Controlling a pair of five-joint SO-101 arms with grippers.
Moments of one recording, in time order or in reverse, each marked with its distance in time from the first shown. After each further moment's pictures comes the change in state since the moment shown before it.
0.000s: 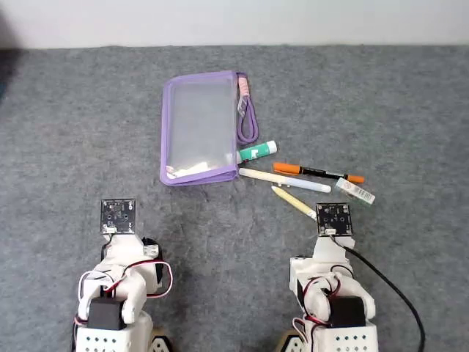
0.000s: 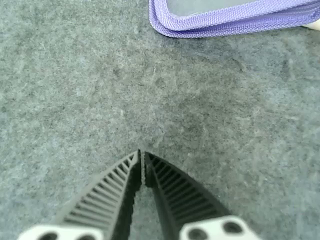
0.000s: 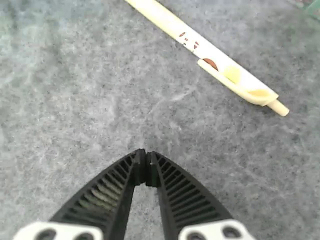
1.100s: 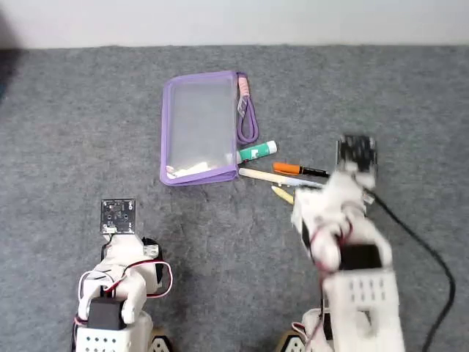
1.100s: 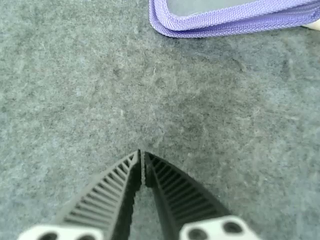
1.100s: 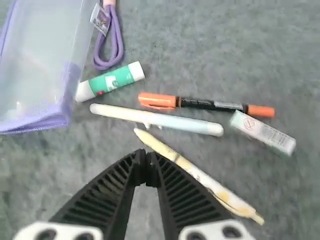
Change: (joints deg) left arm 0.0 0.0 0.0 0.0 0.0; right arm -1.1 53.1 -43.2 -22.6 -5.3
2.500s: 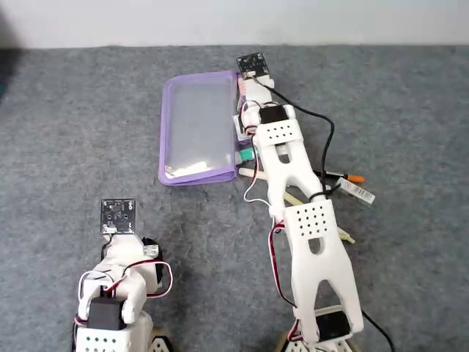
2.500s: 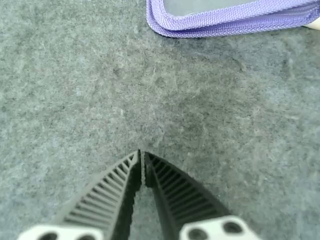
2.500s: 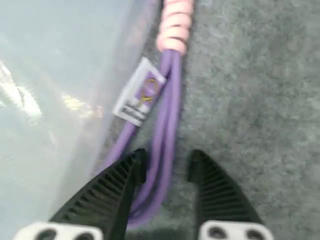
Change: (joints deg) left arm 0.0 0.0 0.0 0.0 0.0; right arm -8.8 122.3 -120.4 10.3 11.8
